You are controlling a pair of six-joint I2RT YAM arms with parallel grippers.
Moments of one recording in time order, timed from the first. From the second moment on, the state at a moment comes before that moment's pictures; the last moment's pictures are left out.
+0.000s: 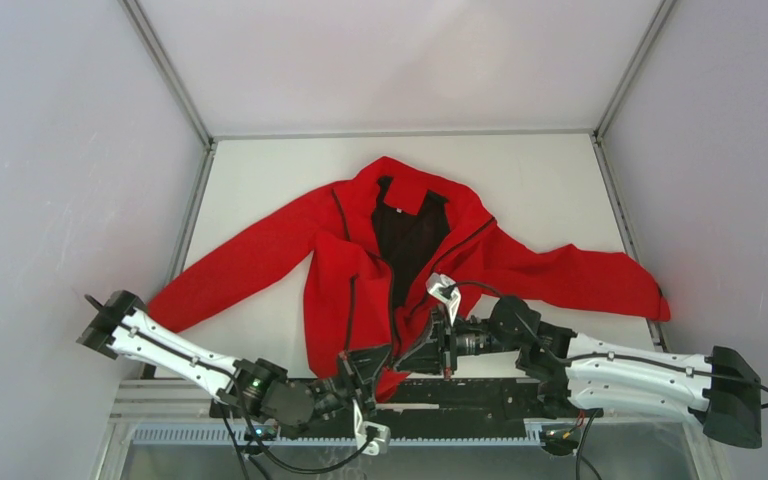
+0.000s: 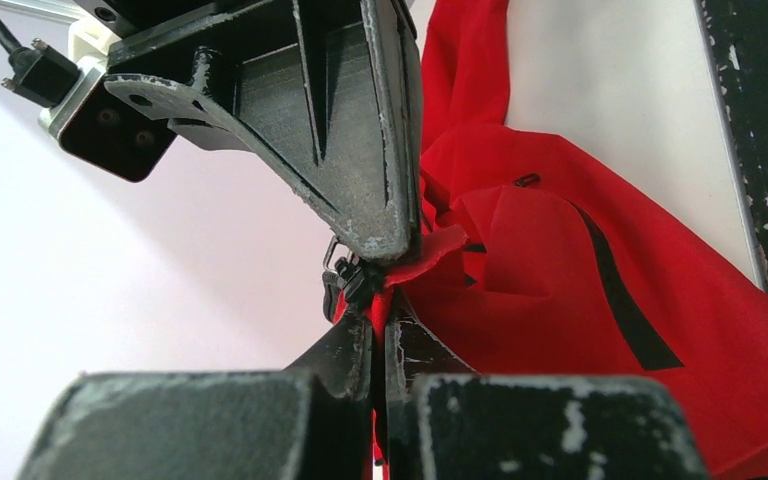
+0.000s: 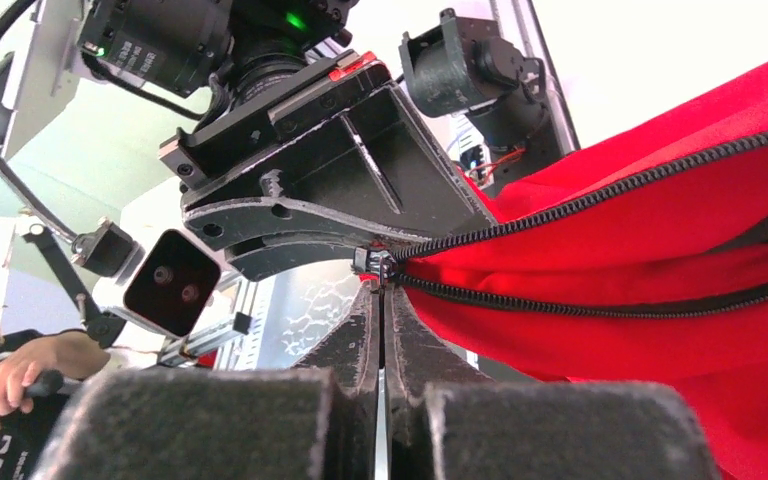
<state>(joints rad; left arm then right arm) -1.95 0.75 0.40 0.18 -0.77 1.09 1.18 0.78 0.37 0.38 -0.48 0.72</state>
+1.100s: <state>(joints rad) -2.07 0.87 0.49 0.05 -1.01 1.10 1.37 0.76 0.54 -0.02 0.01 0.54</state>
